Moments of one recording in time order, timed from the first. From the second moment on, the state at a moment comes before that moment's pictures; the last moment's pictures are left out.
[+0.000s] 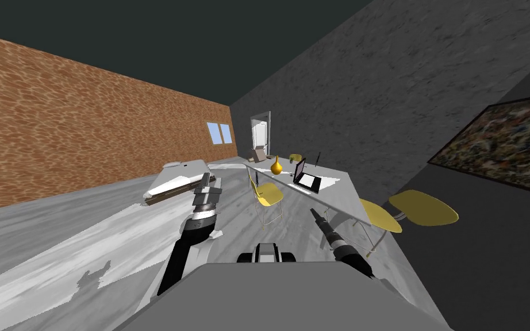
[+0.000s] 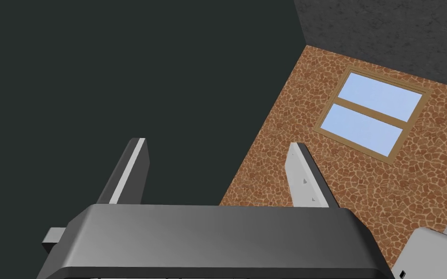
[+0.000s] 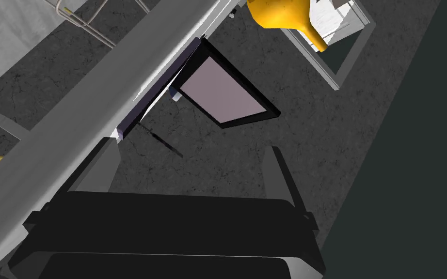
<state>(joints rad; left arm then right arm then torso) 0.47 0.03 -0.04 -2.29 0.03 -0.44 0.03 0.67 -0.36 0.00 -1.95 0.29 -0.16 0.01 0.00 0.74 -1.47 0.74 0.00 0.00</state>
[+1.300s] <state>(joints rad) 0.47 0.03 -0.04 -2.29 0.03 -0.44 0.03 0.73 -0.58 -0.03 -1.79 0.45 0.20 0.05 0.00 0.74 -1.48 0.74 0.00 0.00</state>
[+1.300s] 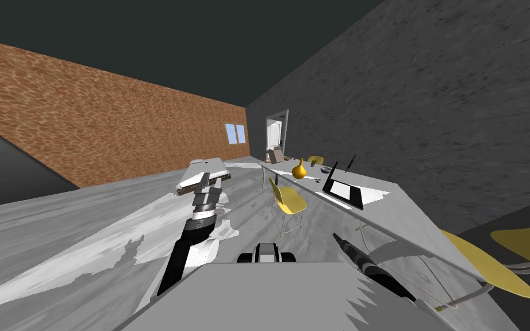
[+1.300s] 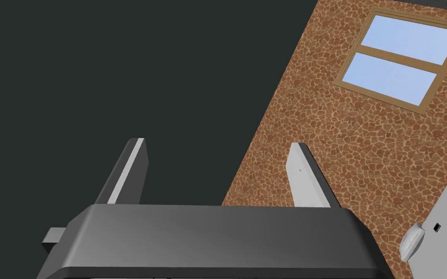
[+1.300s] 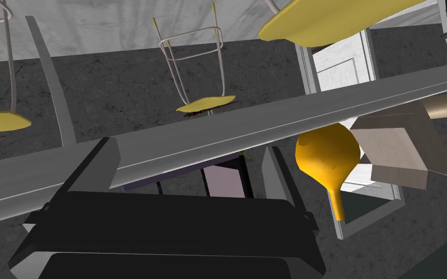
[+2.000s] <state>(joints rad) 0.47 0.03 -0.04 -2.29 0.03 -0.44 0.03 0.76 -0.73 -0.07 -1.69 0.53 0.39 0.08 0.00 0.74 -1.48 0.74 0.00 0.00</state>
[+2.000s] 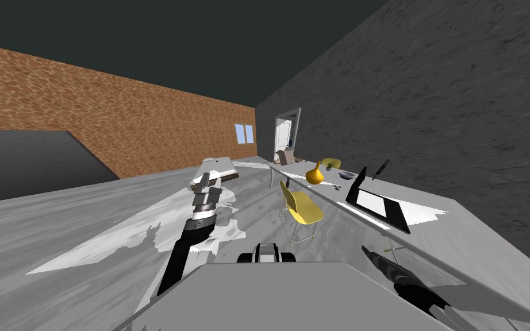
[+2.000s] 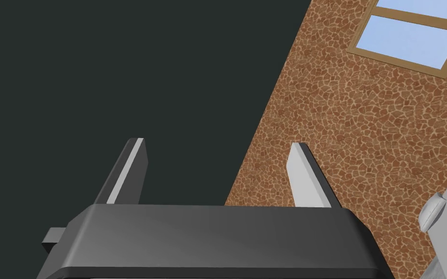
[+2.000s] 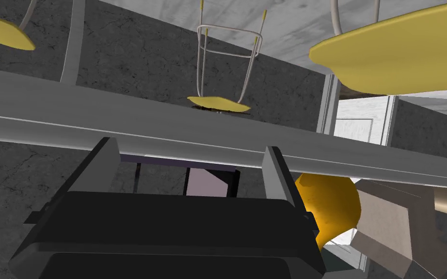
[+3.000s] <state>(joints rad) 0.47 0.03 -0.04 -2.29 0.03 -0.44 0.03 0.76 -0.94 -0.15 -1.57 0.63 0.65 0.12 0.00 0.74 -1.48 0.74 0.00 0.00</state>
